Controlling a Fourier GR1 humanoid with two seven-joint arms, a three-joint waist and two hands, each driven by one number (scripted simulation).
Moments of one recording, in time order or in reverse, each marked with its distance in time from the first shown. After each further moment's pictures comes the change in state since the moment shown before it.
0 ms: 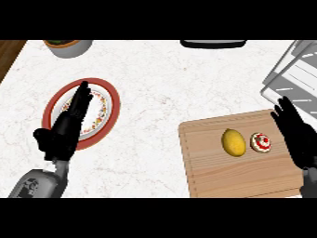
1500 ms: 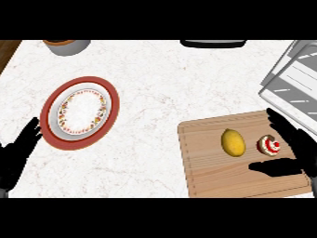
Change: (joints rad) left arm 0.223 0.213 0.192 0.150 0.117 -0.188 0.088; right arm 0.042 -0.127 0.117 -0.076 0.317 0.096 0.127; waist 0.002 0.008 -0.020
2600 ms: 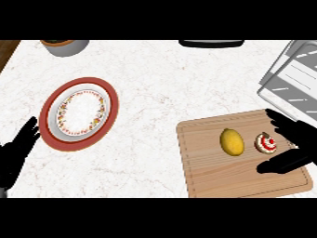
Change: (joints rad) left arm -0.006 -0.066 0.100 0.004 -0.087 -0.070 0.033; right arm -0.080 0.006 -0.089 -0.096 -0.009 0.266 0.496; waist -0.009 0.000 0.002
